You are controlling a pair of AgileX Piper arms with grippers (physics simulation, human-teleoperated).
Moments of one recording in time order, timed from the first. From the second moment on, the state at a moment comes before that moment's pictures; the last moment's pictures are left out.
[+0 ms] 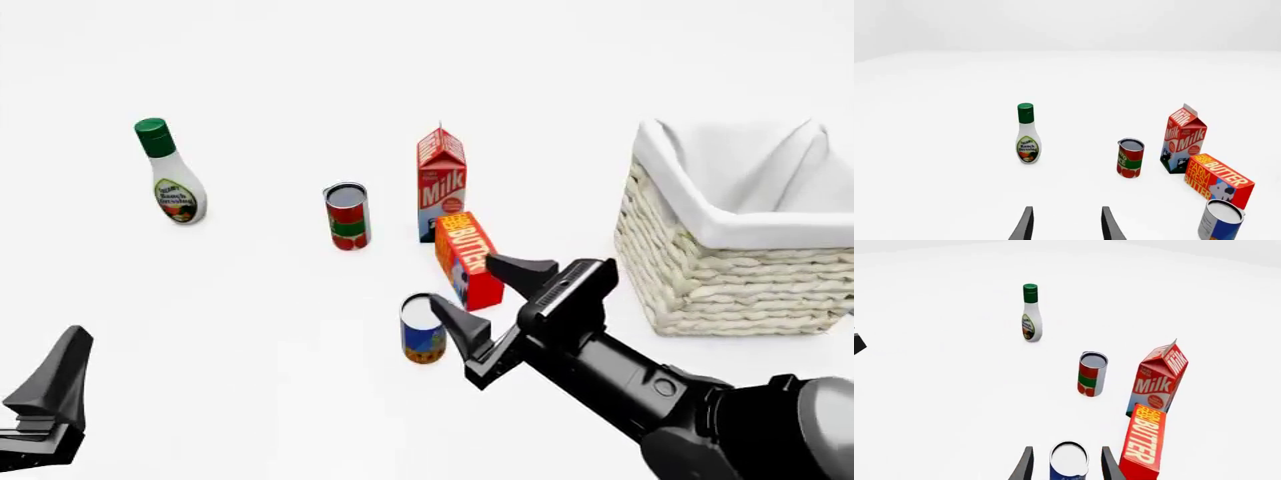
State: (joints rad) left arm 0.00 0.01 0.00 0.00 0.00; right arm 0.75 1.51 -0.38 -0.95 -0.04
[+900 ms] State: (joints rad) left arm 0.00 0.01 0.00 0.00 0.00; right arm 0.74 1.72 -0.45 -1.03 -0.01
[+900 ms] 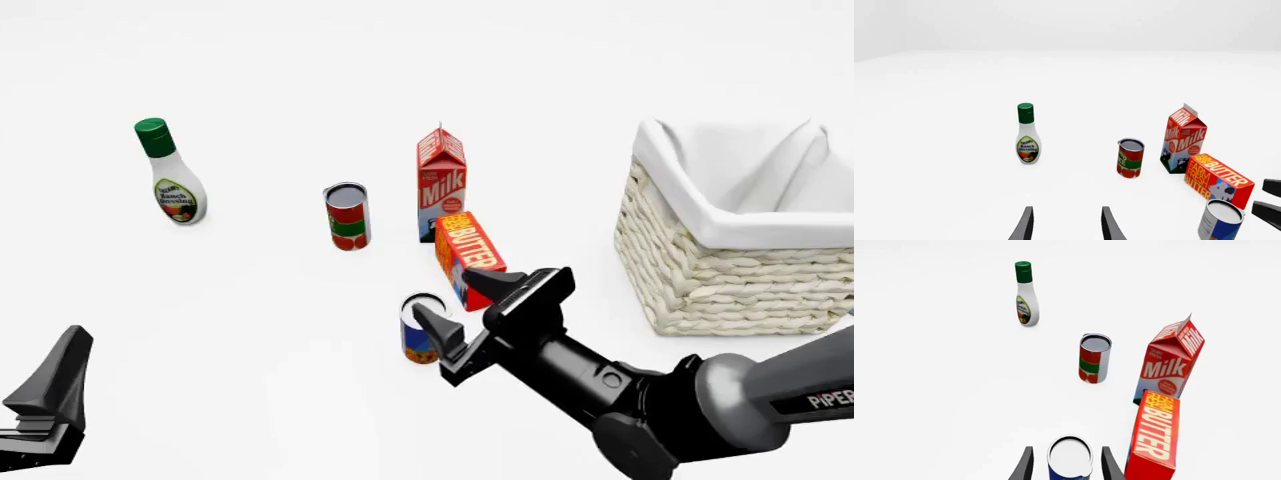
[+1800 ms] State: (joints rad) left arm 0.00 0.01 0.00 0.00 0.00; right arm 0.73 1.91 -0.54 -1.08 0.02
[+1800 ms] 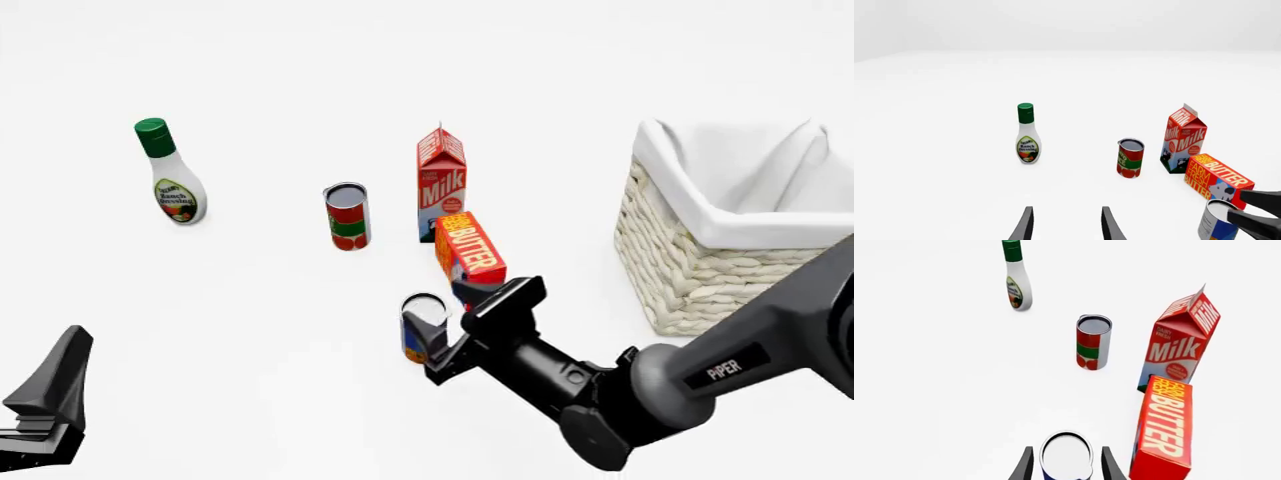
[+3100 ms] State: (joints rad) left arm 0.00 0.01 0.00 0.00 0.00; right arm 0.73 2.07 -0.64 -1.08 0.04
